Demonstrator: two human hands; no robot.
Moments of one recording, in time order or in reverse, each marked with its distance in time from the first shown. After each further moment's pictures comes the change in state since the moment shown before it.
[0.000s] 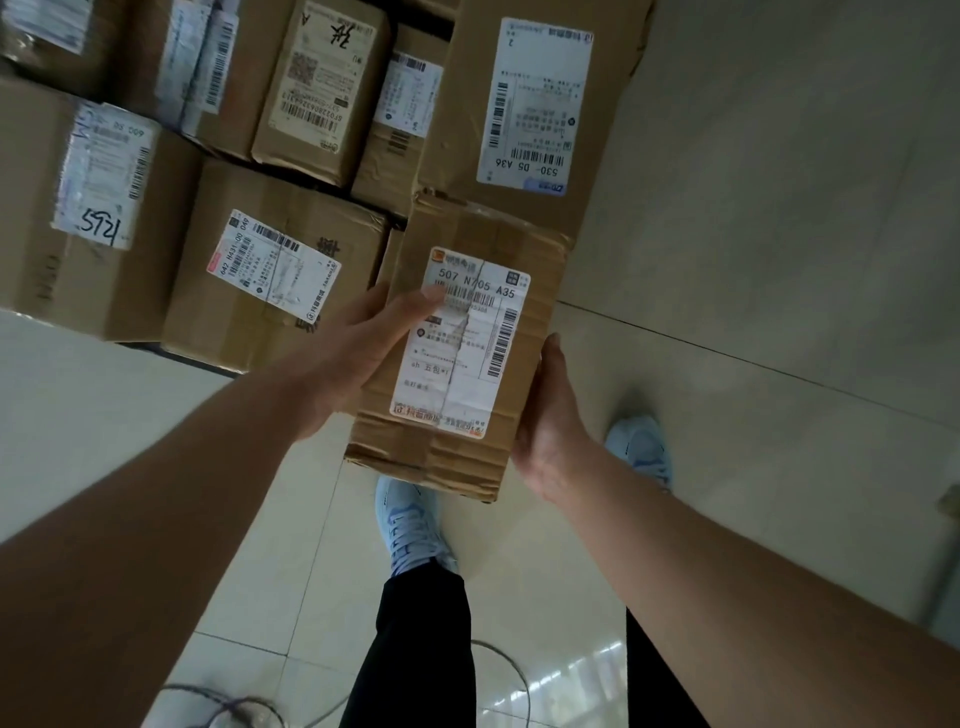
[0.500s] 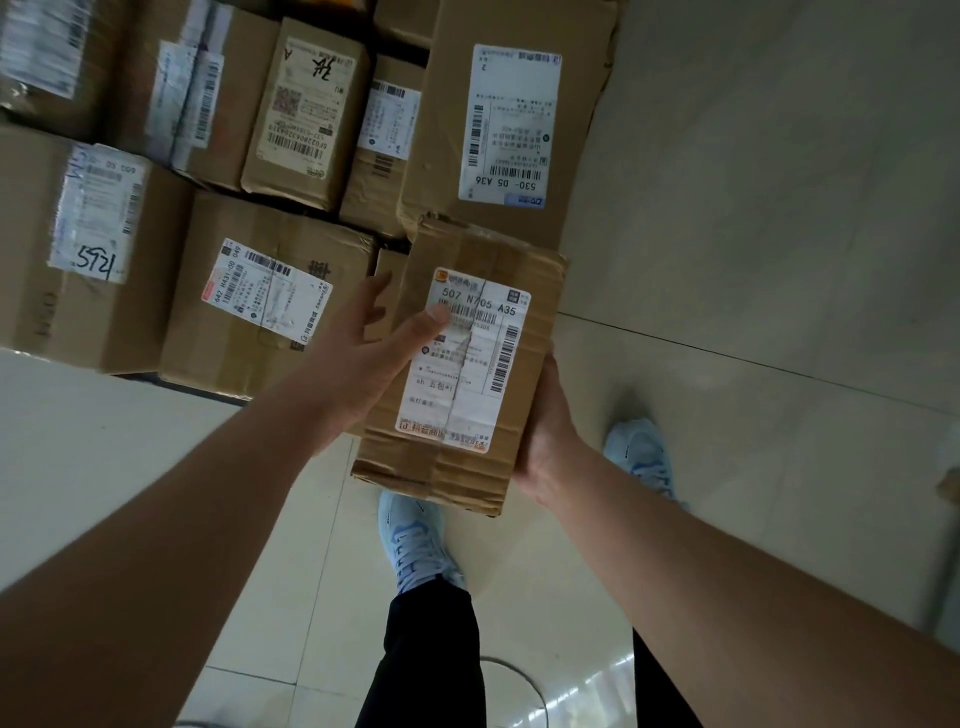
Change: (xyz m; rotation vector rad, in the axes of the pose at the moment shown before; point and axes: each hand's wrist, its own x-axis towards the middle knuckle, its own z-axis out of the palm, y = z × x) left_hand -0.008 0.007 0.011 0.106 0.145 0.136; right_hand -0.002 0.003 0.000 0.100 -0.118 -0.036
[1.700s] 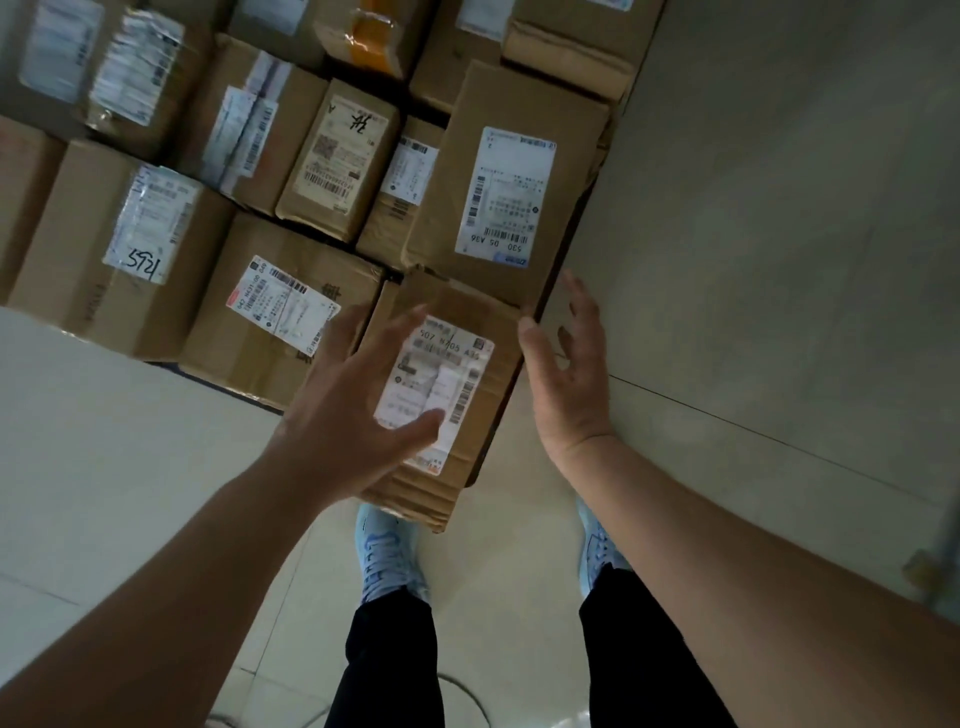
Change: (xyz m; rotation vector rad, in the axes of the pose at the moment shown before) left_hand -0.045 0.008 0.023 0.654 0.261 0.300; right_hand -0.025 -0.088 -0.009 -0.642 0.113 -0.824
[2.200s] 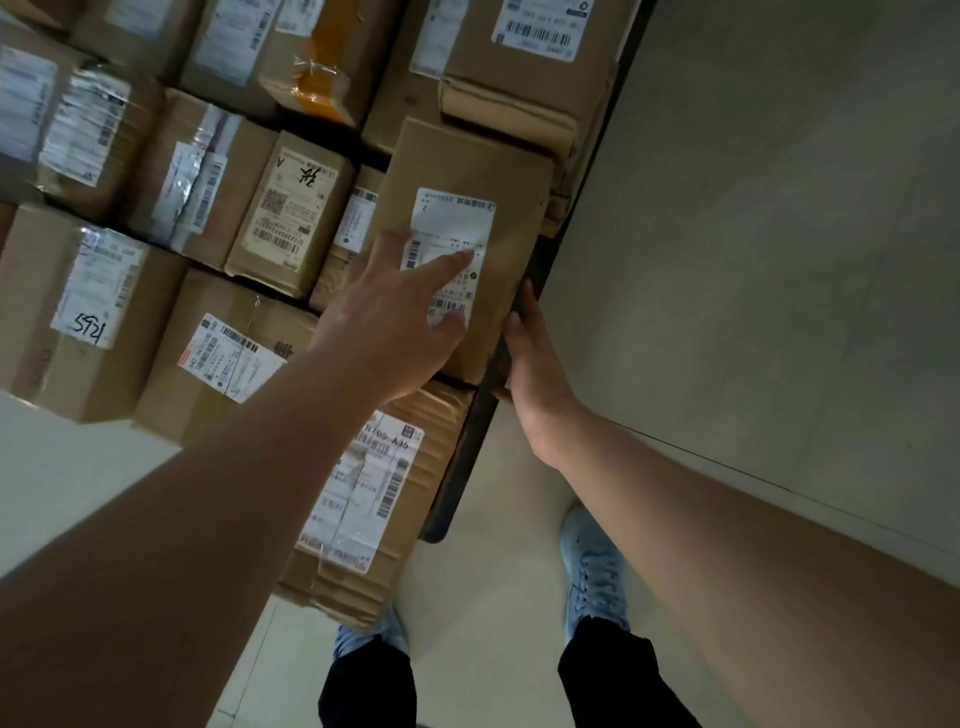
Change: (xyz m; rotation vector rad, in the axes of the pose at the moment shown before) left_hand 0.156 0.091 0.009 0.296 -0.015 -0.034; right_hand 0.102 -0.014 -0.016 0.265 -0.320 0.404
